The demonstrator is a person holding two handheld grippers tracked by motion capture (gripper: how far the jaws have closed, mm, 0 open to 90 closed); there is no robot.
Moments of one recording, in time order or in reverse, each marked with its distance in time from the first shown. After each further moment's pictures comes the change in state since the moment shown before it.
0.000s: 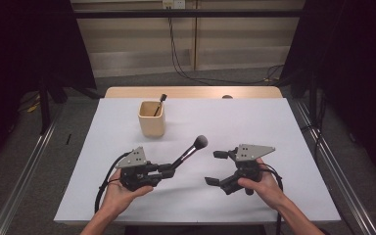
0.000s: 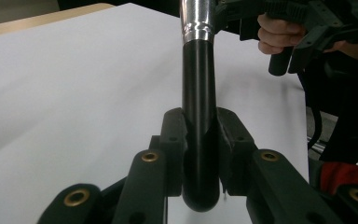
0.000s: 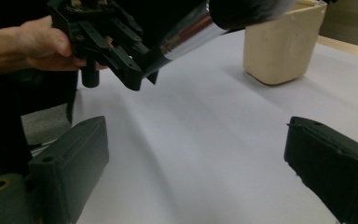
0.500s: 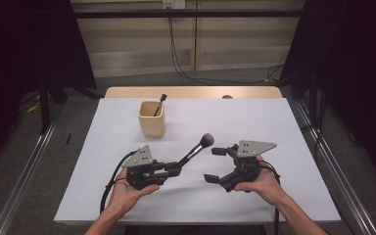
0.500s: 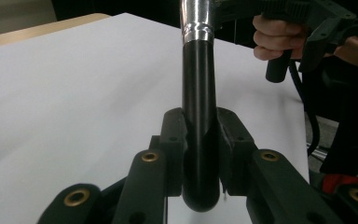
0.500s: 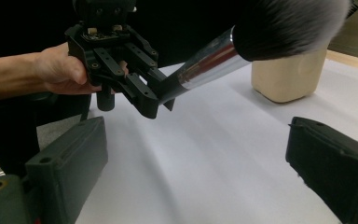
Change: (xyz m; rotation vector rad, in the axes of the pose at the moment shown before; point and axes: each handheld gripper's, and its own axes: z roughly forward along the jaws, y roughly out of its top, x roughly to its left) left arm -0.005 0.007 0.015 -0.036 -0.014 0.000; right arm -0.002 0.011 0.001 -0.051 0.036 0.013
